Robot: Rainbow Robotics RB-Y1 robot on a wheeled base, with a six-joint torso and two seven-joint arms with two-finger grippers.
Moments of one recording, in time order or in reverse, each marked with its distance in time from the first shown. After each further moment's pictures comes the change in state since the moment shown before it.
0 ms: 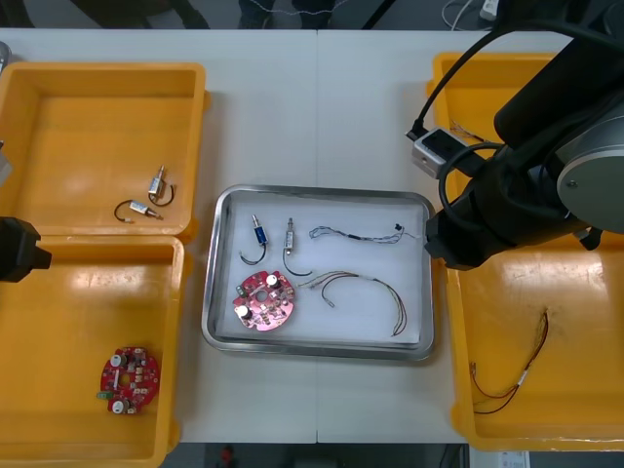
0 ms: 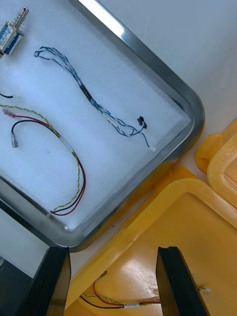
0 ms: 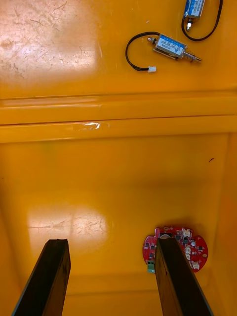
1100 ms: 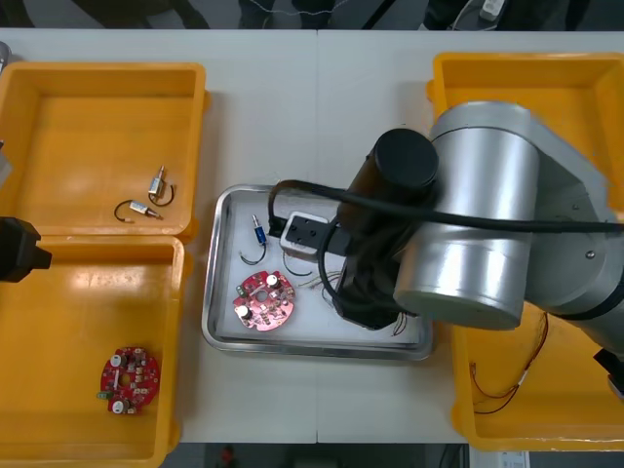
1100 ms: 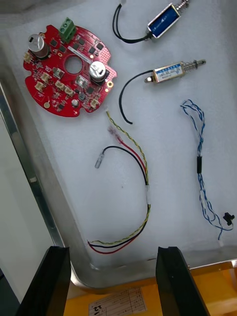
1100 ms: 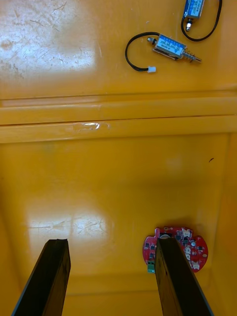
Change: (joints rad) right arm -0.142 0.194 0.405 -0.009 0.197 0.000 0.235; left arm 0.000 0.000 0.000 -0.002 0.000 0.000 0.000
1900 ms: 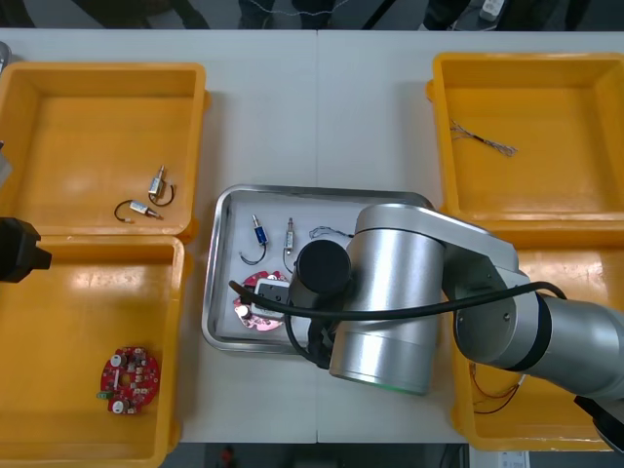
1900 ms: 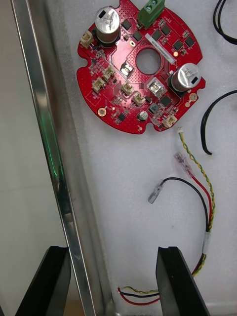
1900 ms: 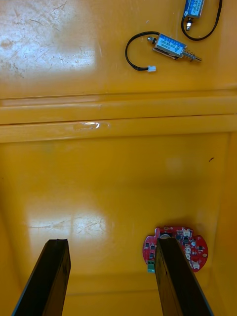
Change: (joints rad) right arm 0.051 0.060 0.226 0.115 0.160 -0.128 0.073; left arm 0.001 0.000 0.000 -0.001 0.000 0.000 0.000
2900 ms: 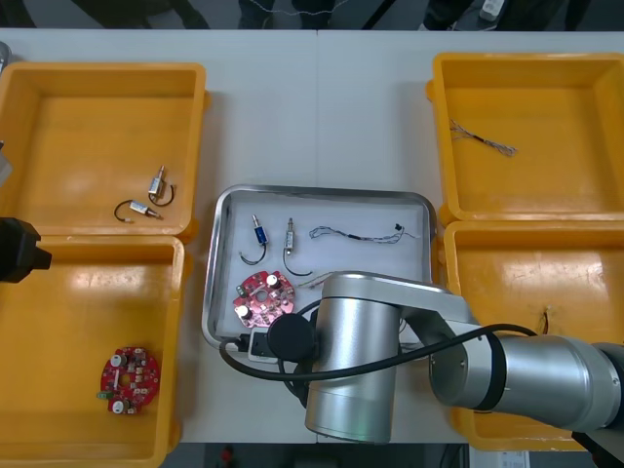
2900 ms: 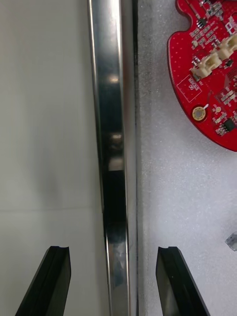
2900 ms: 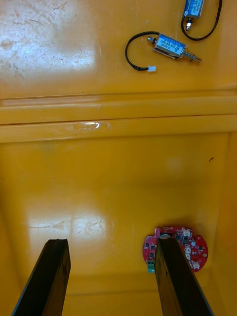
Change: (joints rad) right arm 0.046 0.041 0.170 0.123 0.127 -0.093 0.035; left arm 0.000 0.000 0.000 0.000 0.000 0.000 0.000
